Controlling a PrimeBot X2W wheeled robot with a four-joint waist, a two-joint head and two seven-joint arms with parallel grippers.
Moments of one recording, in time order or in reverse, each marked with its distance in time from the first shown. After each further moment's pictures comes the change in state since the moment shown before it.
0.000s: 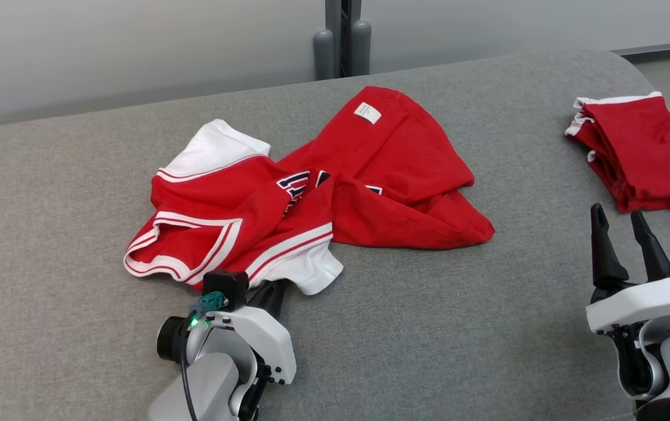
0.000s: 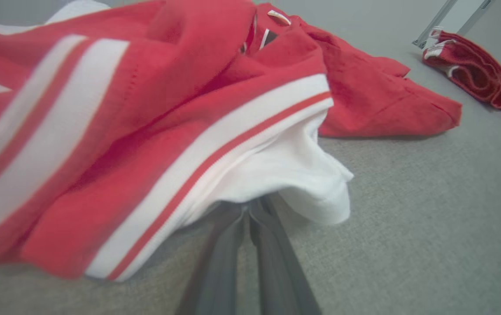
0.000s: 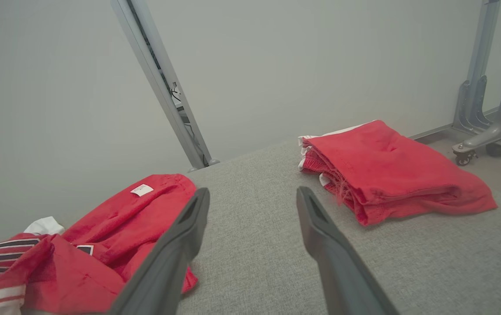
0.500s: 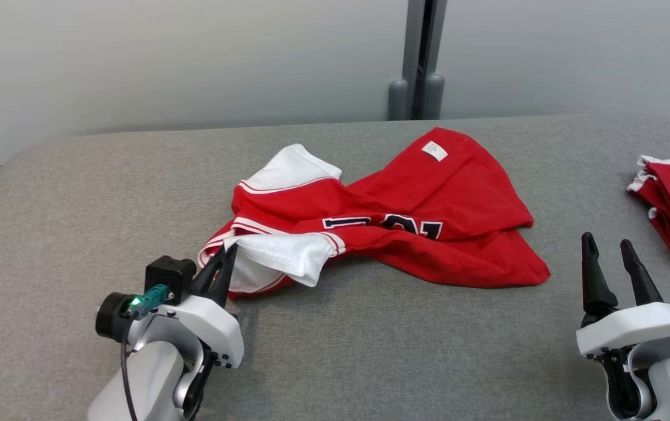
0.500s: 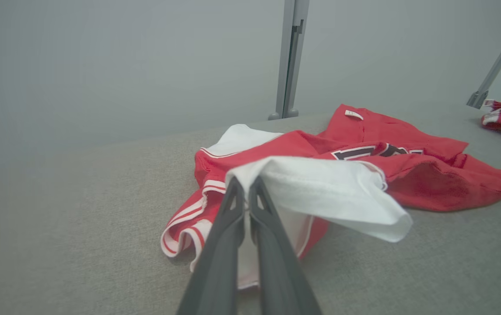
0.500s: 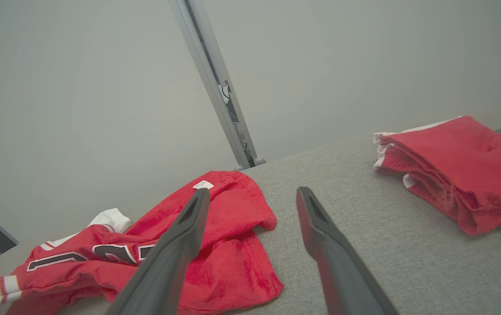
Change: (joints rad) left arm 0.073 0.128 0.179 -0.201 0.228 -0.008 0.000; right arm 0.052 0.043 -0.031 0.026 -0.017 0.000 0.000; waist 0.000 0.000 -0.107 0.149
